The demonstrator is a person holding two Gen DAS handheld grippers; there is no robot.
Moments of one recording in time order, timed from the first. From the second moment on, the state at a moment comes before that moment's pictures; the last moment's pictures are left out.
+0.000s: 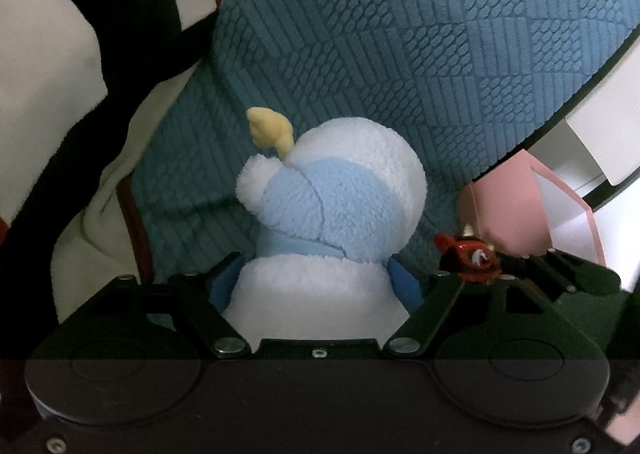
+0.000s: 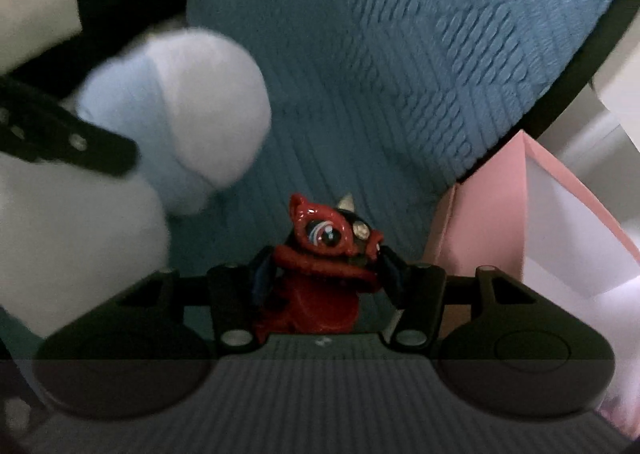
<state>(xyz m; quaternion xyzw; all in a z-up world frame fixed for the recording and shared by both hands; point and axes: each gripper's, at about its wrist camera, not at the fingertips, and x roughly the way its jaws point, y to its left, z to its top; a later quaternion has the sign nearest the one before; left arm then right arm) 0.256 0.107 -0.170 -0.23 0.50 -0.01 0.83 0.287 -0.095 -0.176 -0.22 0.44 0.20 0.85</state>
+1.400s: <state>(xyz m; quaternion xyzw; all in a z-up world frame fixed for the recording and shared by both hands) 0.264 0.084 -0.206 -0.21 0.56 0.01 0.80 0.263 -0.099 -0.209 -0.13 0.43 0.19 0.87</state>
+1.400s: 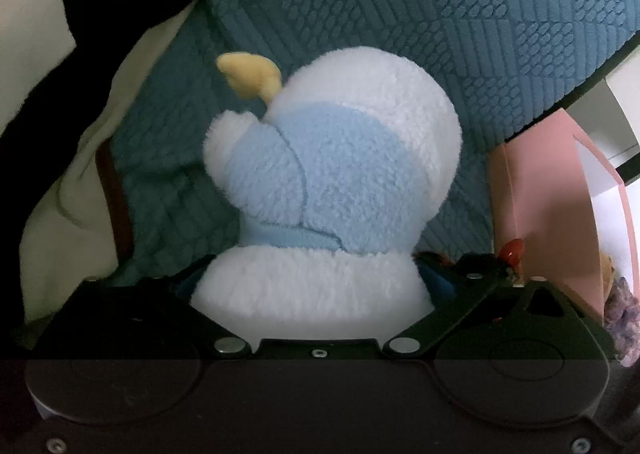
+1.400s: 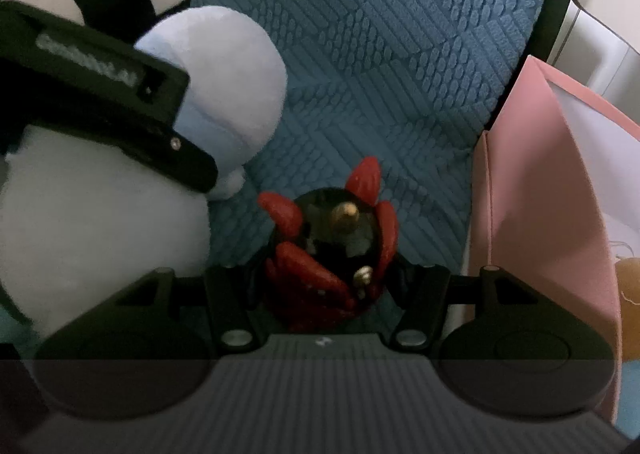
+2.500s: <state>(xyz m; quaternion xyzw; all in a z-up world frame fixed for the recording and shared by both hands) 0.206 0.081 -0.122 -0.28 0.50 -0.05 0.82 0.226 -0.145 -0.083 -0.04 0.42 0.21 0.88</state>
